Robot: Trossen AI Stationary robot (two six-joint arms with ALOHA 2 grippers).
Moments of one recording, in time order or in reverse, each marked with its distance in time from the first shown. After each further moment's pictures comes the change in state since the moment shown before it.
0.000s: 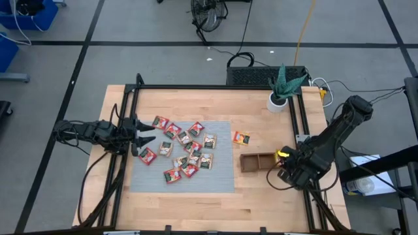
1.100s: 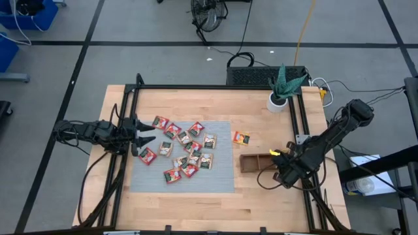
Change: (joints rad) left arm 0.000 0.000 0.000 0.000 0.000 0.000; right arm -0.119 0.084 -0.067 0.167 -0.002 -0.295
